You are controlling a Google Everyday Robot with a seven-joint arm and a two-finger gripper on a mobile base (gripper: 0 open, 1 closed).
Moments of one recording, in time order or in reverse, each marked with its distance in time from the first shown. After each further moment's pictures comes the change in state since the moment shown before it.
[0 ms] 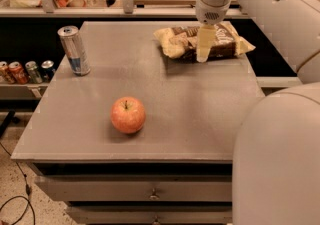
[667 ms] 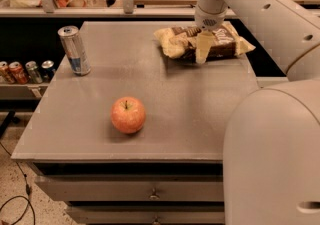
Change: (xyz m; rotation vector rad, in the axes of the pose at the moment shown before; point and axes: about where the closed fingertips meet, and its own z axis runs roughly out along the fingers) arm 0.005 -0.006 0.031 -0.016 0.023 0.030
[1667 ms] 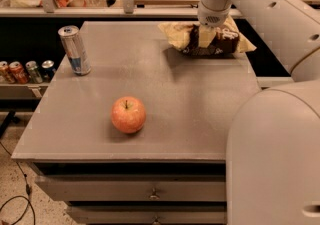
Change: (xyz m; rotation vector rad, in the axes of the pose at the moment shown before) arm 0.002 -0.007 -0.007 0.027 -0.016 0.006
